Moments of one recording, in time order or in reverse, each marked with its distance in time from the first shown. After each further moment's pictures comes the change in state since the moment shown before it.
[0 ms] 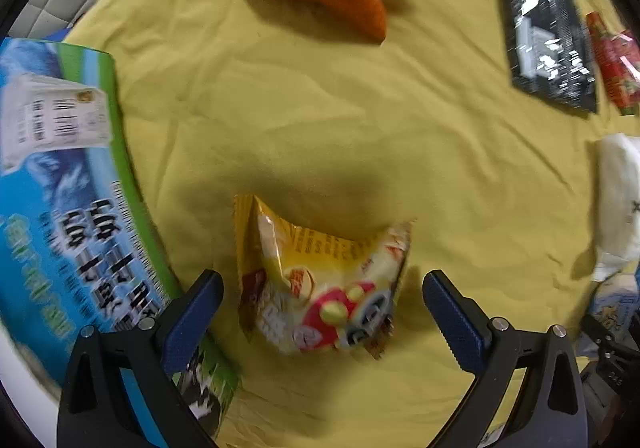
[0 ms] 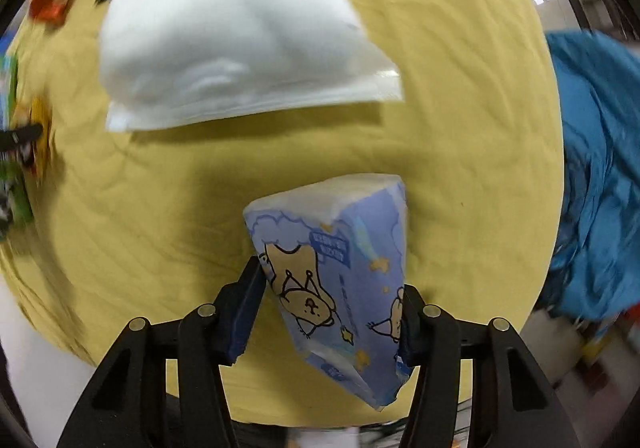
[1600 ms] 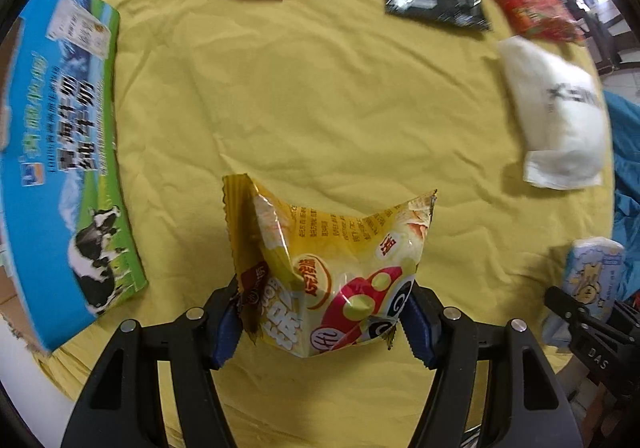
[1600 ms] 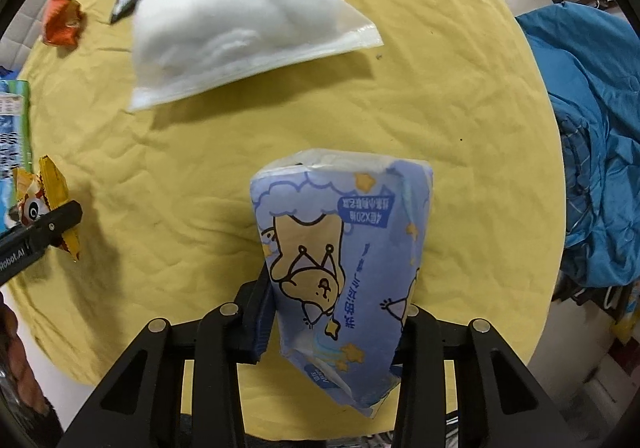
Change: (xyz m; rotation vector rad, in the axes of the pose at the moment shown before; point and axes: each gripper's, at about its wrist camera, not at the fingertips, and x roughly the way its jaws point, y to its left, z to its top) left arm -0.017 -0.061 -0.122 -0.044 -0.166 -0.083; right arm -0.037 -0.012 -0.099 0.094 -0.126 0.050
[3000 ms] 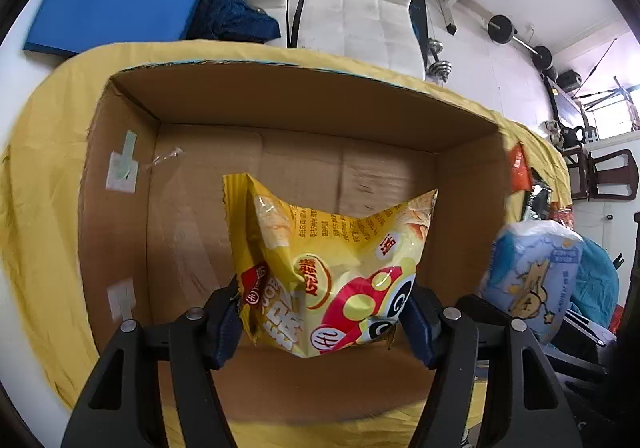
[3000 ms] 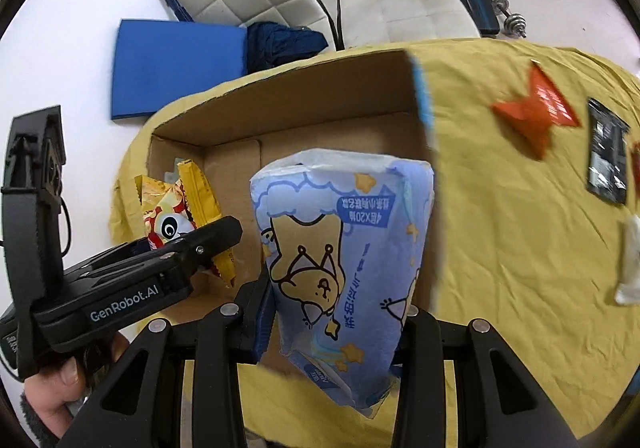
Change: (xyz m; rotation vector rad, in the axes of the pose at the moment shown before) left arm -0.107 0.365 0.025 -0.295 -0.159 -0.205; right arm -0.116 0.463 0.056 -0.347 -0.147 0.301
